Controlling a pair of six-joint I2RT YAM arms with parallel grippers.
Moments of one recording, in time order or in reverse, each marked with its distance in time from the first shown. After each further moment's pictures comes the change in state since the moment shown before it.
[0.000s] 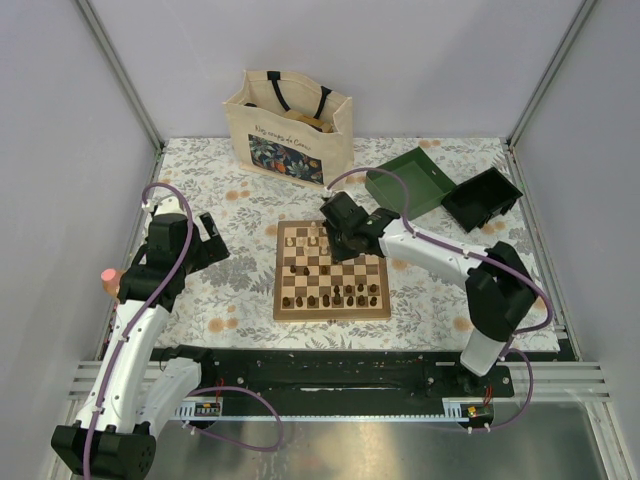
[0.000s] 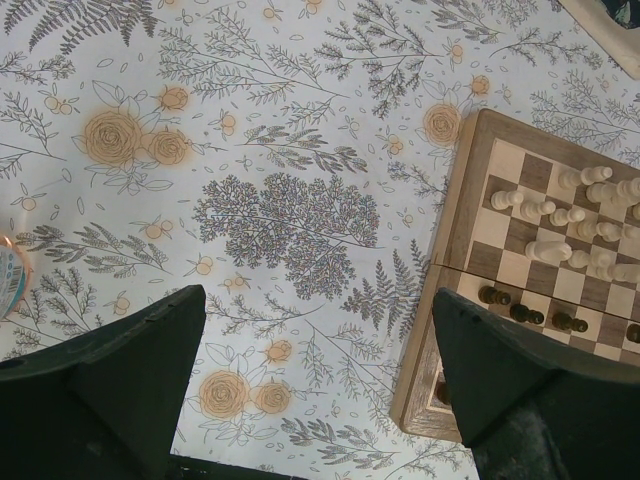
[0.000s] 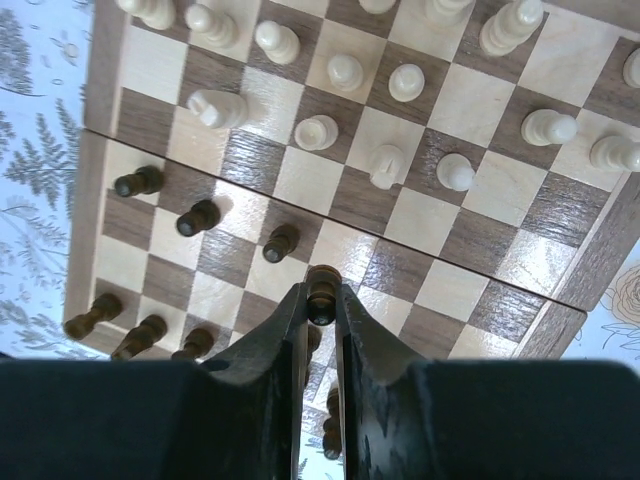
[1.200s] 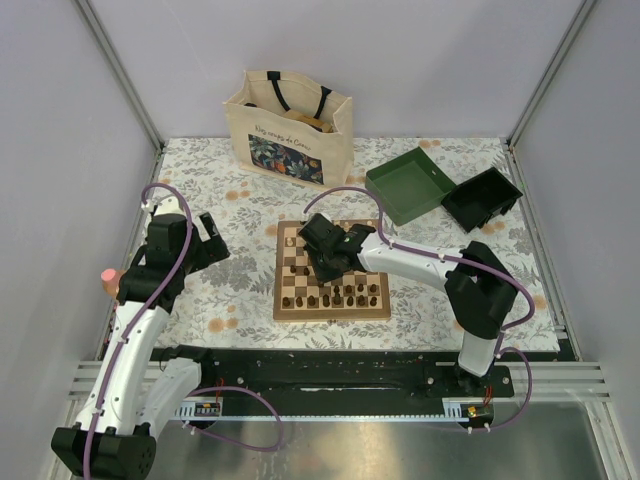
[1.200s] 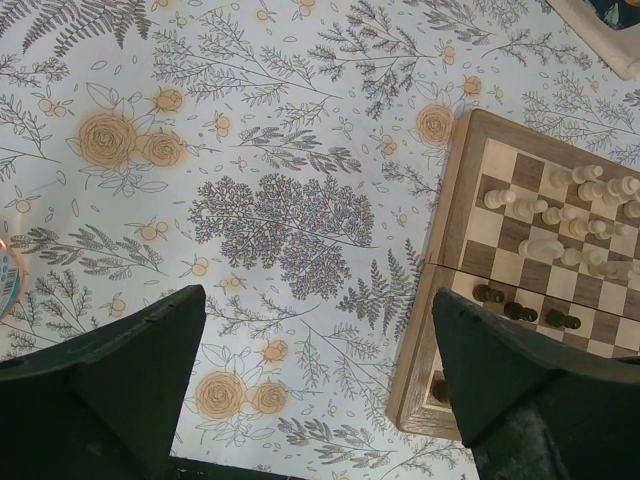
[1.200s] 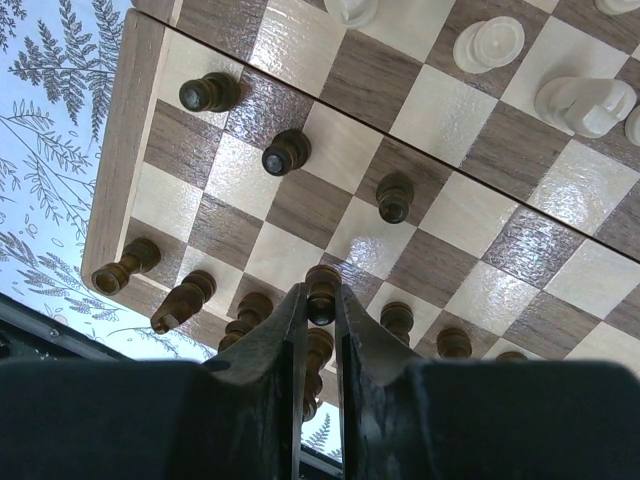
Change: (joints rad) left arm 0.002 -0.005 0.000 0.003 0.012 0.000; right arm 0.130 0.065 0.008 -0.003 -0.043 0.037
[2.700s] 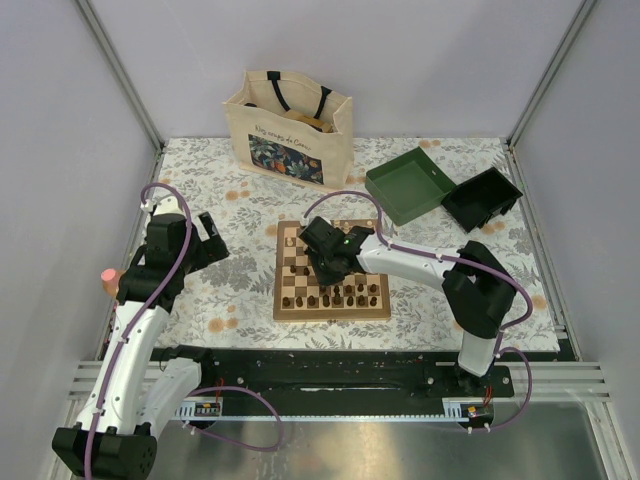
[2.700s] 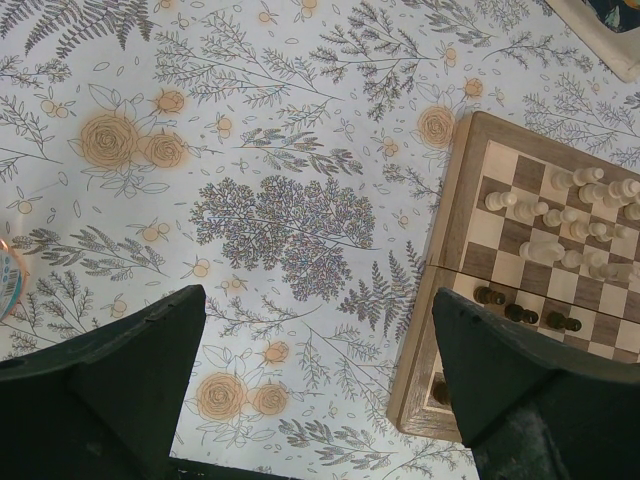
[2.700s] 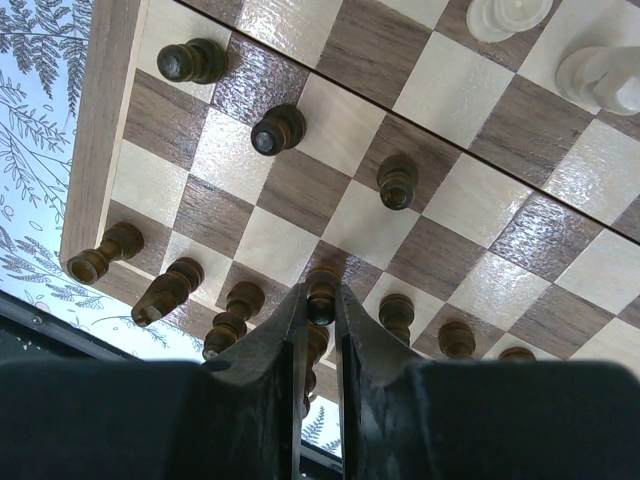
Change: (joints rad) left arm 0.009 -0.002 0.000 0.003 0.005 0.004; right arm 0.001 0.006 -0.019 -0.007 -0.019 -0.011
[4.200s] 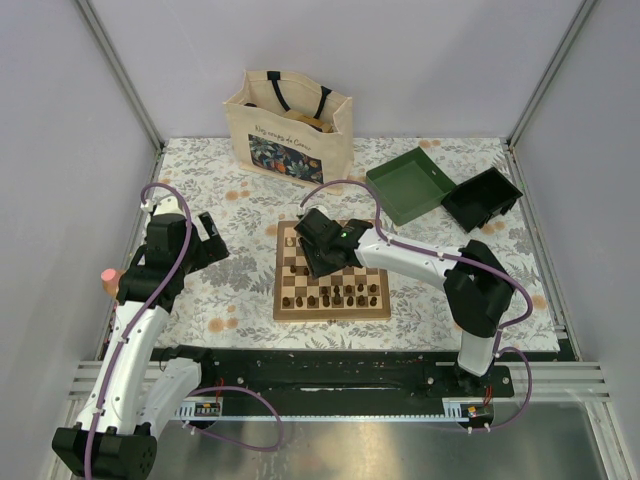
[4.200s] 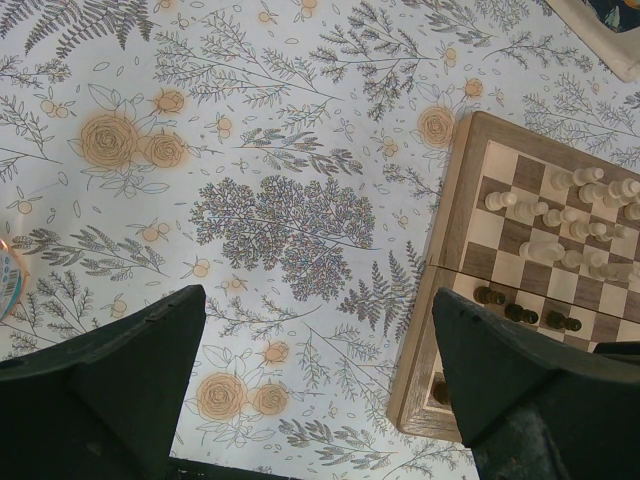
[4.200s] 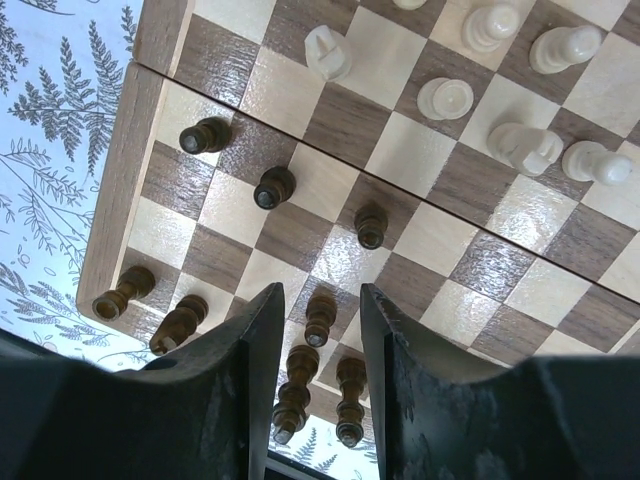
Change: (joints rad) left arm 0.000 0.000 0.000 0.000 0.000 0.000; right arm -0.001 0.015 0.089 -0.028 0.085 -0.022
